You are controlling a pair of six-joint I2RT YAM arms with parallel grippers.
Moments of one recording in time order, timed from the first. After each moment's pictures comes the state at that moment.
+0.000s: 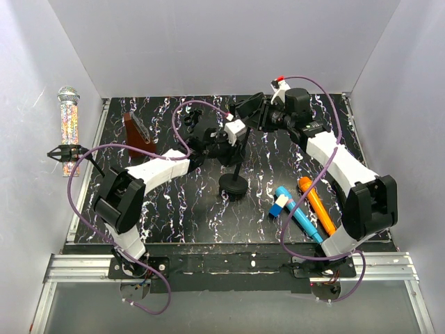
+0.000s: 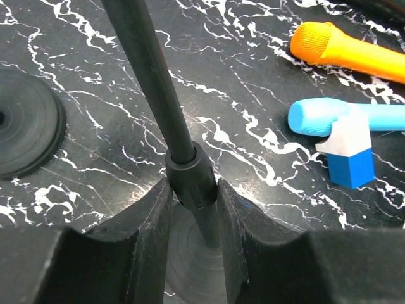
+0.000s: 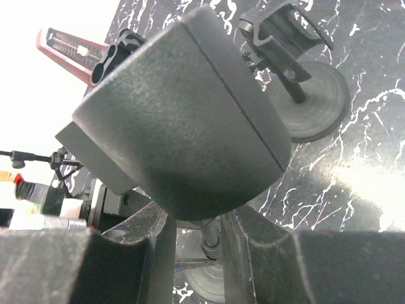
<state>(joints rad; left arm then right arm) -0.63 1.75 1.18 0.06 0.49 0.09 0.39 1.59 1.34 -0.16 -0.42 0.45</state>
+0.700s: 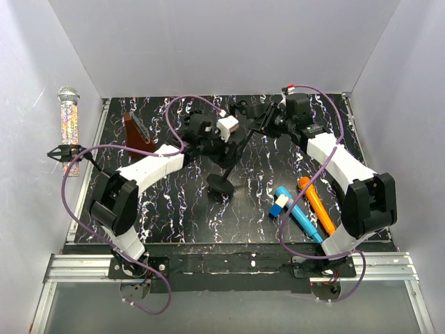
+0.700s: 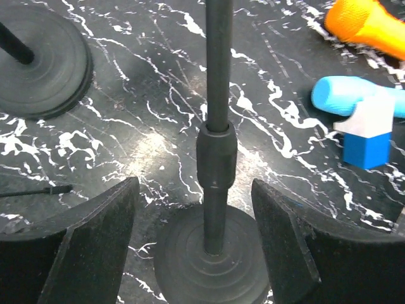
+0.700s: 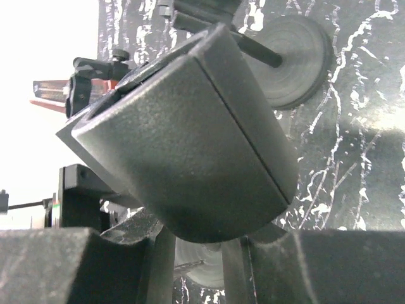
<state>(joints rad) -0.63 1.71 1.25 -0.19 0.33 0.10 0.37 1.60 1.33 -0.26 -0.29 0.73</state>
